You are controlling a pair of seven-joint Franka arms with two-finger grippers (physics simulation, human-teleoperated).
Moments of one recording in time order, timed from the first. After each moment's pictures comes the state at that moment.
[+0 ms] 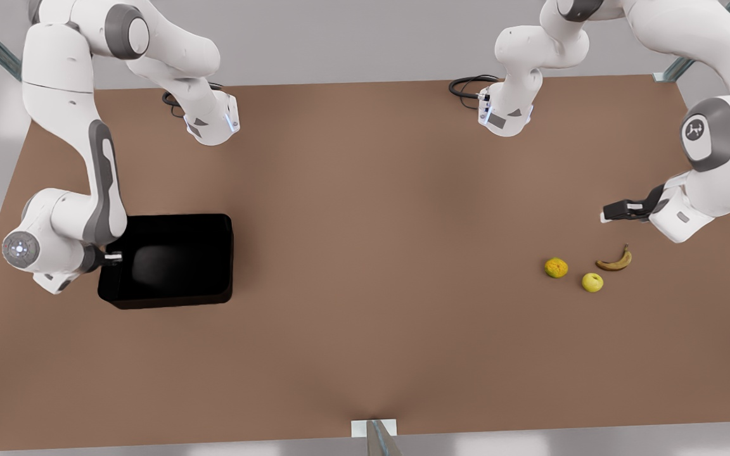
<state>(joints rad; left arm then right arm) -0.08 0.23 0.18 -1.41 -0.10 1.43 0.10 0.01 0.36 -0.24 -1.85 -0.05 2.01 -0.35</state>
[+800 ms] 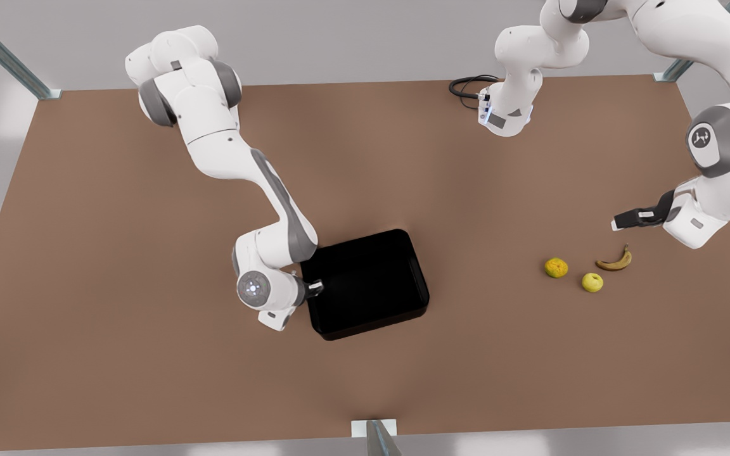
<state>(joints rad) -0.08 0.23 0.23 -1.45 -0.10 1.51 0.06 0.55 0.87 -0.17 -1.20 0.43 1.95 -0.04</state>
